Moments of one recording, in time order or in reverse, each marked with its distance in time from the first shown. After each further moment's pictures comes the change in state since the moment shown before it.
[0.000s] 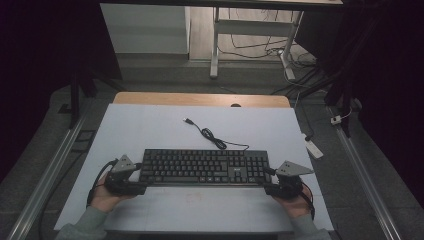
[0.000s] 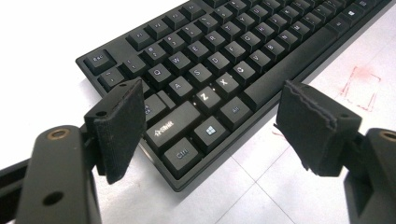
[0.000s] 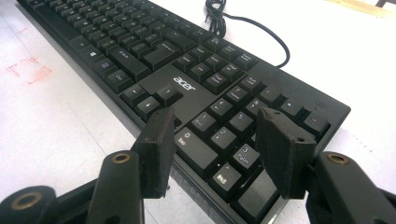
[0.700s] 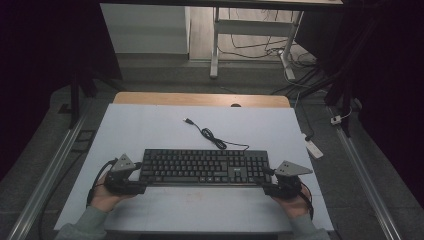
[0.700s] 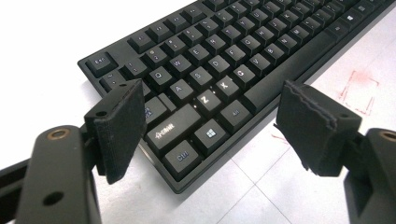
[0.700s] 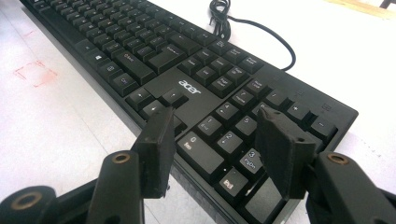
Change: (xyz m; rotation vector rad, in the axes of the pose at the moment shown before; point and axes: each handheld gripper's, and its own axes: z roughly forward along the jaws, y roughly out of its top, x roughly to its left) left arm 0.001 0.002 -0.001 -0.005 0.000 -0.008; right arm 0.003 0.002 0.002 -0.008 0.014 0.002
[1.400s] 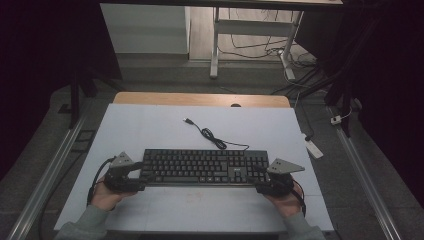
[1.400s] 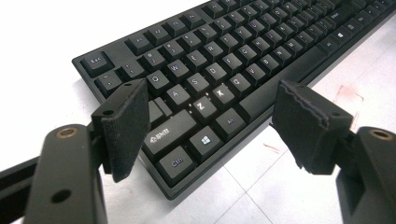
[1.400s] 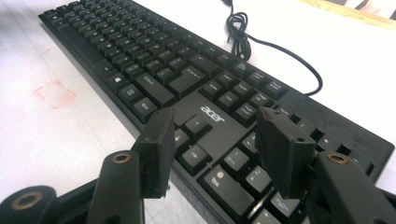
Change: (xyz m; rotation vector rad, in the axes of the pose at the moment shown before) left arm 0.005 0.003 0.000 -0.010 -0.043 -0.070; right arm 0.014 0.016 0.012 -0.012 0.026 -0.001
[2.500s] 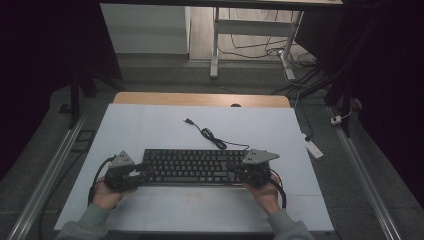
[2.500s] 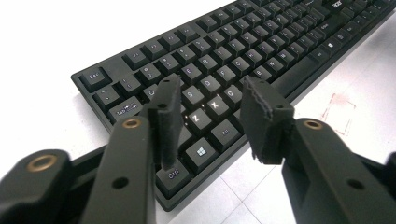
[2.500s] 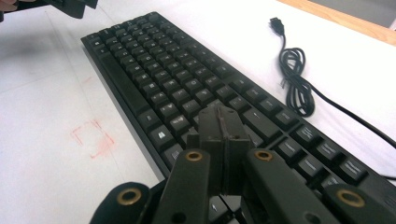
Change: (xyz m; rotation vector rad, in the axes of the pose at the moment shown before) left arm -0.002 0.003 -0.002 -0.035 -0.005 0.021; right arm 0.026 0.044 0.043 0.006 0.120 -0.066
